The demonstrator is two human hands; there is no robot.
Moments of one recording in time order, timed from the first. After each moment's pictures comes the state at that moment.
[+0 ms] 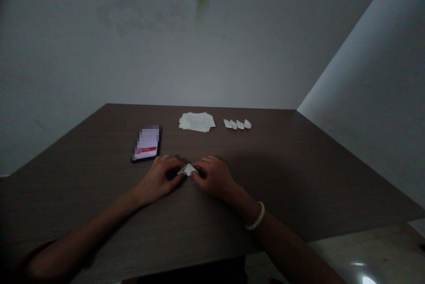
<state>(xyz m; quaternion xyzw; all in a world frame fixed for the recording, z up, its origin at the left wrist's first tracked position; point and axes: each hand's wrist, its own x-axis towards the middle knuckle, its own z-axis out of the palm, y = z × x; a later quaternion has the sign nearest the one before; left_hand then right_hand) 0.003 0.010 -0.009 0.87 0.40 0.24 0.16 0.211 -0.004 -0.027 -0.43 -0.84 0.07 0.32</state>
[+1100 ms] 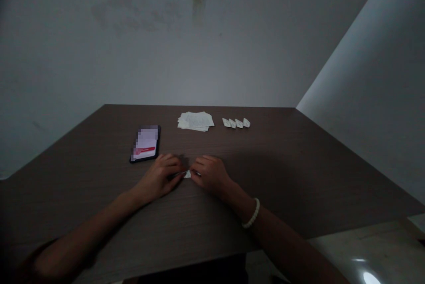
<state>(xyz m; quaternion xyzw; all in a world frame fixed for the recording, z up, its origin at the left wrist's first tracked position) 0.000 0.017 -0.015 0.92 0.32 0.20 0.05 0.210 0.006 -0.035 -0.39 -0.88 -0.04 0.26</state>
